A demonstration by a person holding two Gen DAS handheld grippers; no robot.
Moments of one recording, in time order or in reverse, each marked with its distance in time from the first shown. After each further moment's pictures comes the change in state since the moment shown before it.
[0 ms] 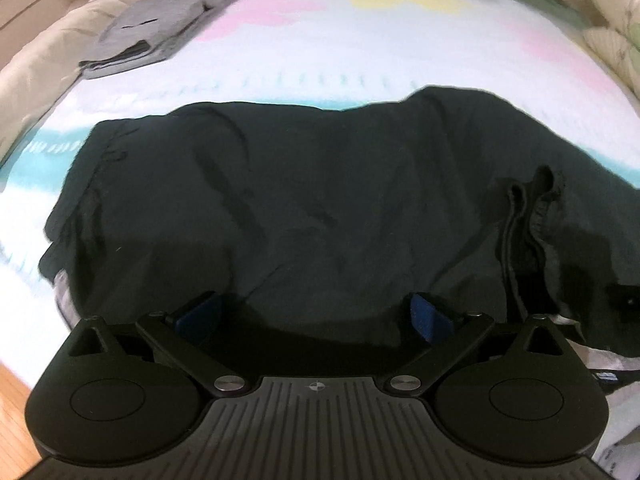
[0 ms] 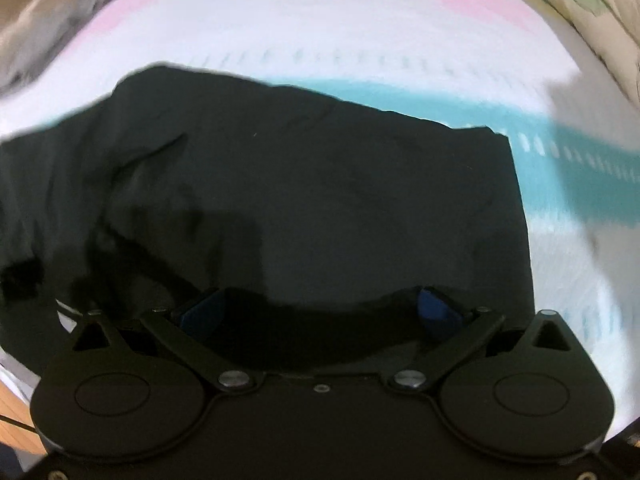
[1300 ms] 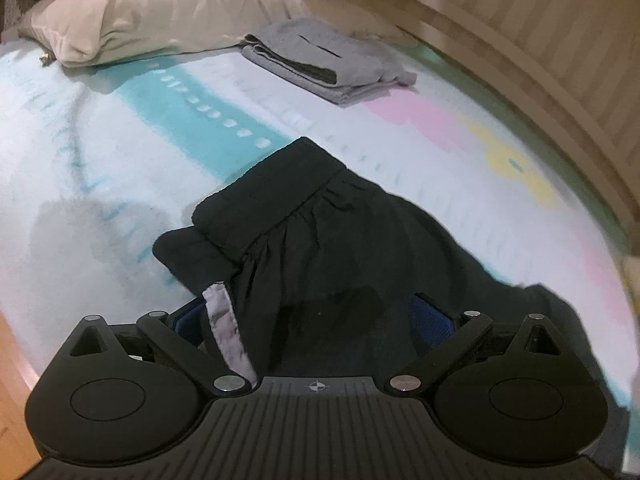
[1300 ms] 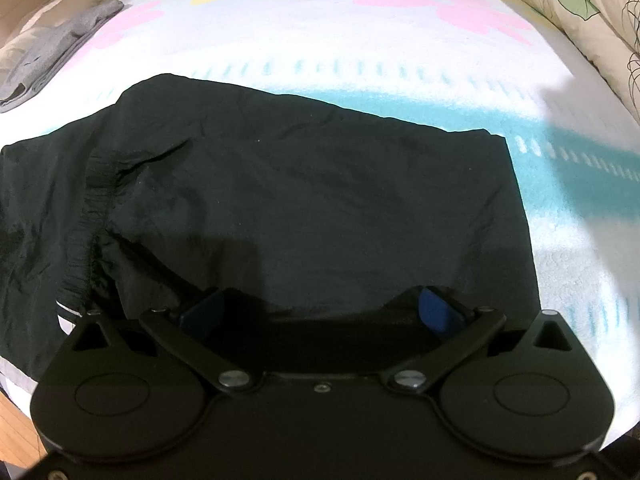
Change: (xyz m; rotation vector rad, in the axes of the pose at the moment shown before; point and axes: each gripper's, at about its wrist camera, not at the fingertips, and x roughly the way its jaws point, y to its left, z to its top) left arm 0.010 0.142 -0.005 -0.539 -0.247 -0.068; right arm -0.004 0.004 -0.018 0.031 -0.072 0.005
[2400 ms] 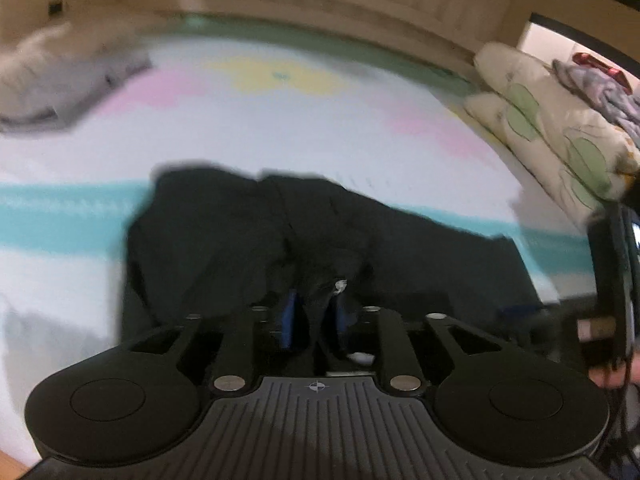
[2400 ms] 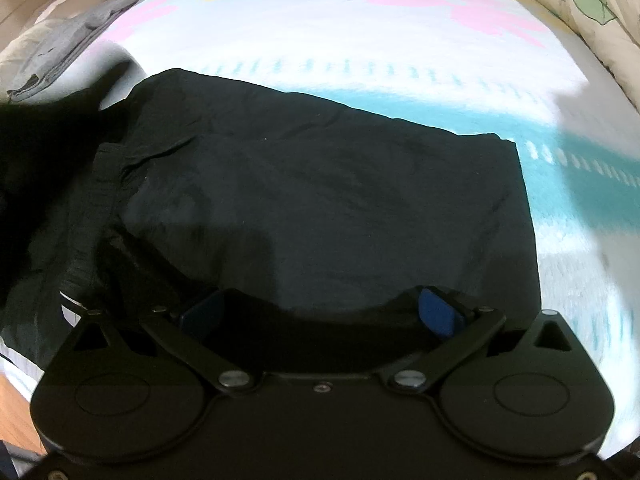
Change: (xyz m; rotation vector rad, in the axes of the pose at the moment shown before) left arm -0.041 -0.167 -0.087 0.535 0.125 -0.335; right arm -0.003 -0.005 0.001 -0.025 0.016 0.037
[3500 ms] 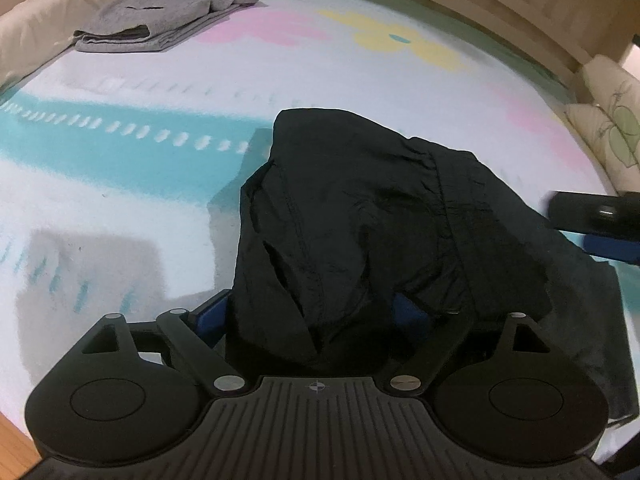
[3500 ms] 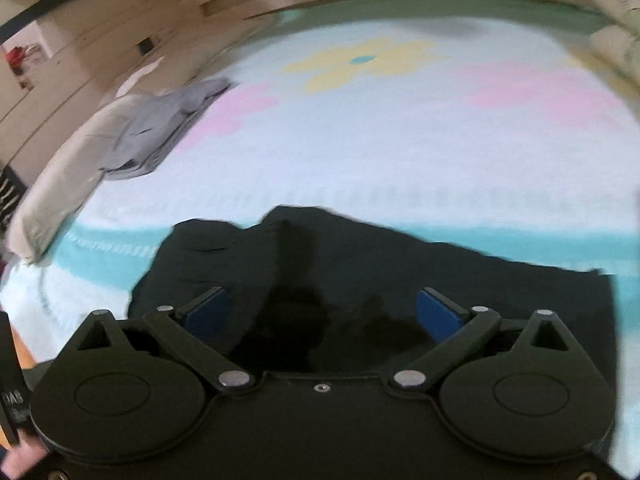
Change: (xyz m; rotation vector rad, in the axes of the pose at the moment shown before) left arm 0.031 0.076 0.004 -0.194 0.110 0.197; right arm -0.038 0.065 0.068 0.000 -0.189 0.274
